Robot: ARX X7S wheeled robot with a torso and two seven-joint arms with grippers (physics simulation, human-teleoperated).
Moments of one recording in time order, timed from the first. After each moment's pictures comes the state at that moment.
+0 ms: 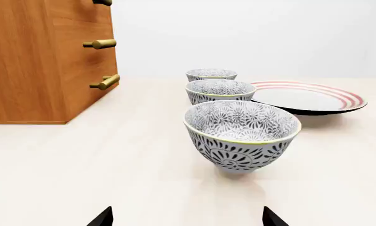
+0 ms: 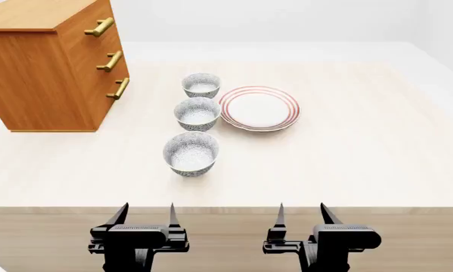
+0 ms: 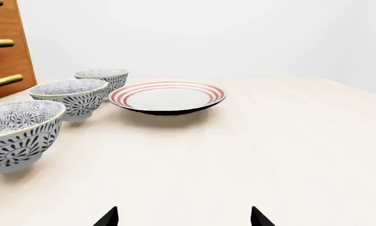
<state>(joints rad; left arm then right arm) 0.00 0.00 0.00 0.00 0.00 0.00 0.00 0.00 0.00 0.00 0.00 0.00 0.00 0.00</state>
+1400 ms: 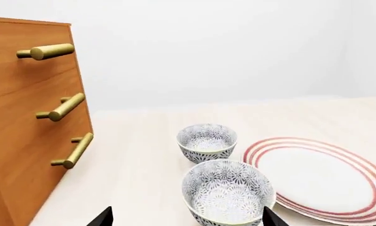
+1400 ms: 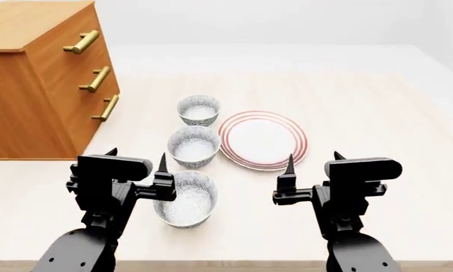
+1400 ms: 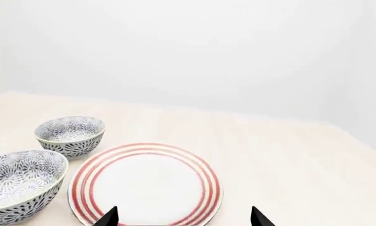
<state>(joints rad) -0.28 -0.20 0.04 0.44 -0.21 -0.72 -0.03 0.26 0.17 -0.09 -0.42 0.11 0.66 0.11</state>
